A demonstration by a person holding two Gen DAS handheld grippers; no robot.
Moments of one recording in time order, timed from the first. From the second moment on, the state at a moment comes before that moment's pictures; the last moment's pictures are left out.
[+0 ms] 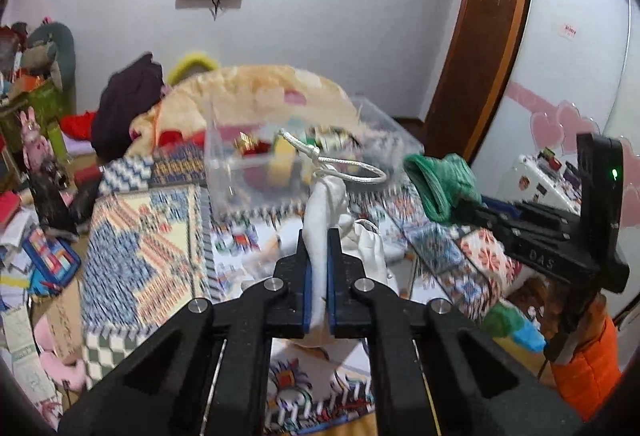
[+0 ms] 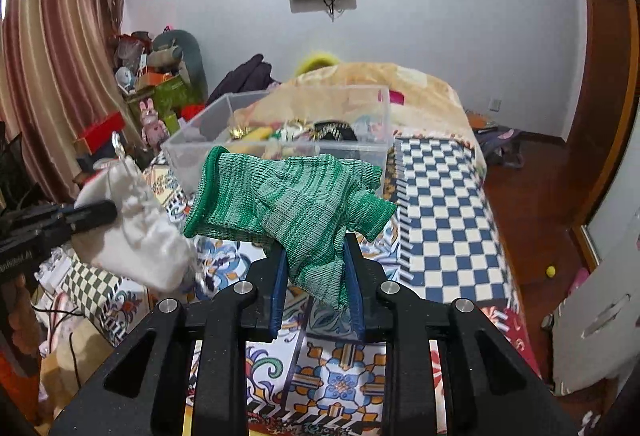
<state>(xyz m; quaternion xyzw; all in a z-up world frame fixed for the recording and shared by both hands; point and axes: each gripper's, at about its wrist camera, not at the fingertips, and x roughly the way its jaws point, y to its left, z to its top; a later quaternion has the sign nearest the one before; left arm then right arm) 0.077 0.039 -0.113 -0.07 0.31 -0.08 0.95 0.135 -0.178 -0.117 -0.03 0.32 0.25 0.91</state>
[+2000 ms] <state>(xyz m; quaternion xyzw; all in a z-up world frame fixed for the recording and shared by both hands) 0.244 0.048 -0.130 -0.02 0.34 0.00 0.94 0.239 -0.119 -0.113 -0.04 0.36 0.25 0.90</state>
